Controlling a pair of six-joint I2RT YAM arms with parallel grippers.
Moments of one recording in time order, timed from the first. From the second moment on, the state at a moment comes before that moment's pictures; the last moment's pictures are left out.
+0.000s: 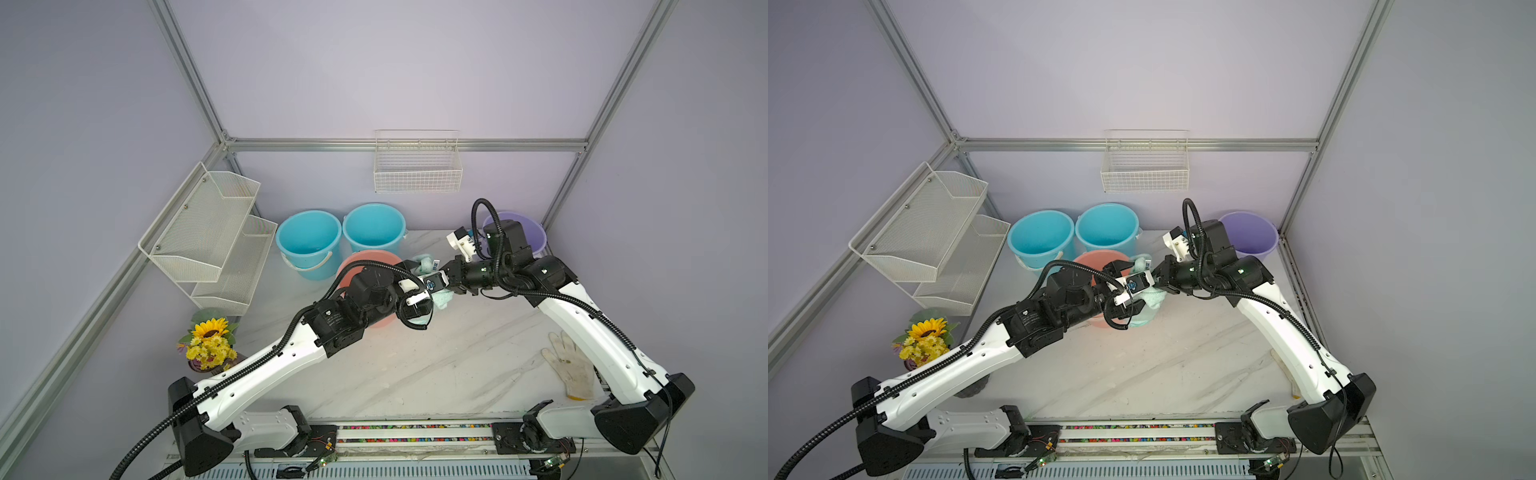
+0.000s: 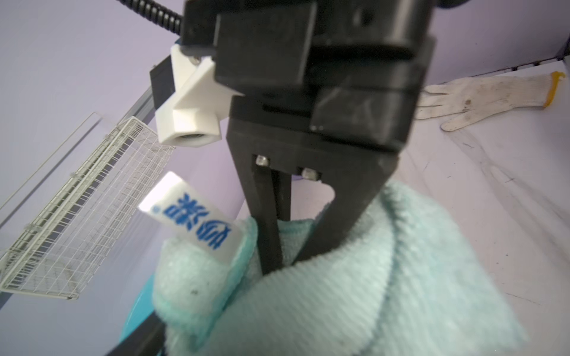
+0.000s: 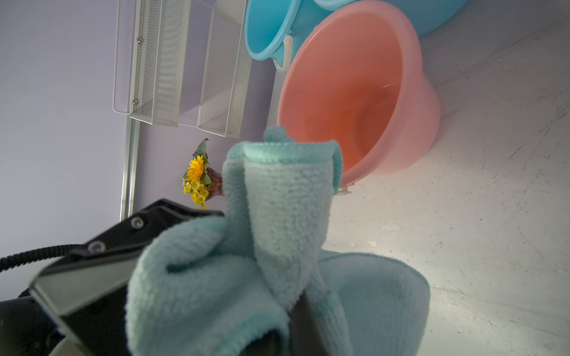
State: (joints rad) left arm -0.90 1.24 1.25 -0.30 -0.03 0.63; right arm 0.50 1.37 1.52 -0.82 -0.65 0.72
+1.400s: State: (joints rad) left arm -0.89 1.22 1.21 -0.31 -0.10 0.21; right arm -0.18 1.76 1.63 -0.74 -0.01 0.55
